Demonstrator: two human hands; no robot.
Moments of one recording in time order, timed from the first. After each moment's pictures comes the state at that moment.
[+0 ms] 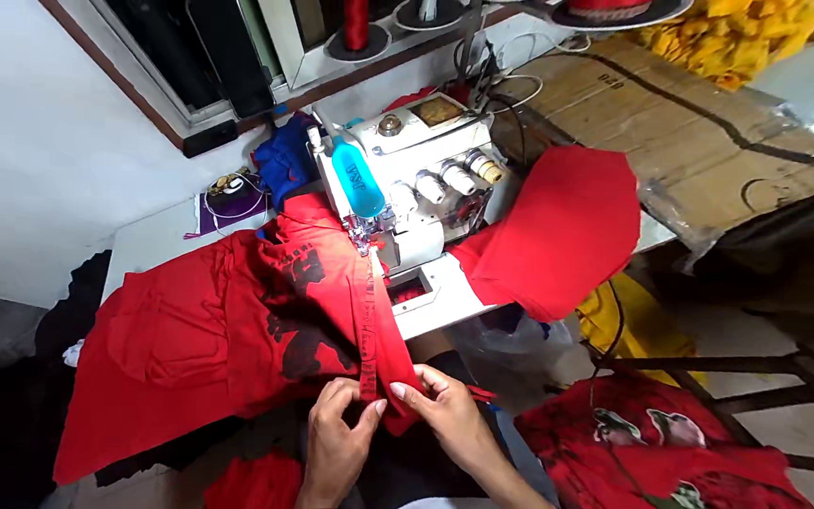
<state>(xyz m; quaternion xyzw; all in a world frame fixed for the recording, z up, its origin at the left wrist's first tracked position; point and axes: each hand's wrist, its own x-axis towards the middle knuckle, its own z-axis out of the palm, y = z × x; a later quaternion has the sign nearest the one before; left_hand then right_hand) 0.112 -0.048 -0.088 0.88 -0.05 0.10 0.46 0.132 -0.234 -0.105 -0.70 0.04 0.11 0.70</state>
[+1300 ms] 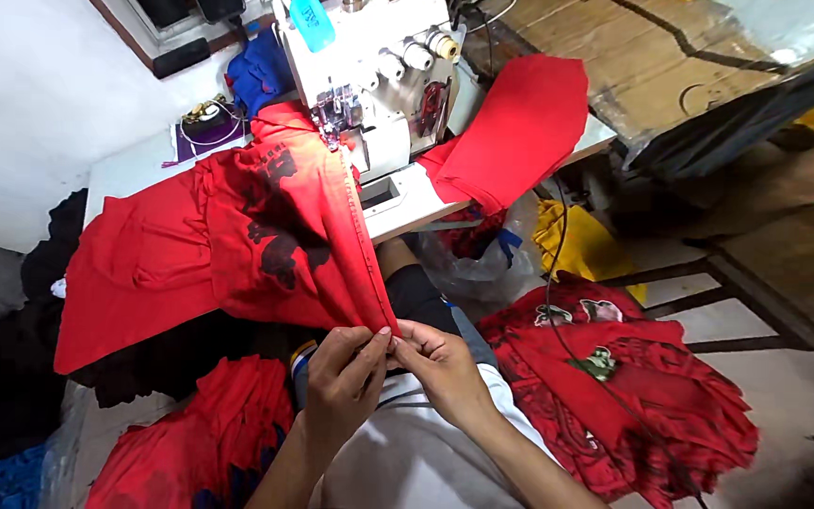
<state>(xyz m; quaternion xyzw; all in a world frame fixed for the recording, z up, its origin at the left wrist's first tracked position) 0.027 -0.086 -0.076 0.83 -0.25 0.30 0.39 0.024 -0.246 -0.065 -0.63 0.01 0.10 0.77</state>
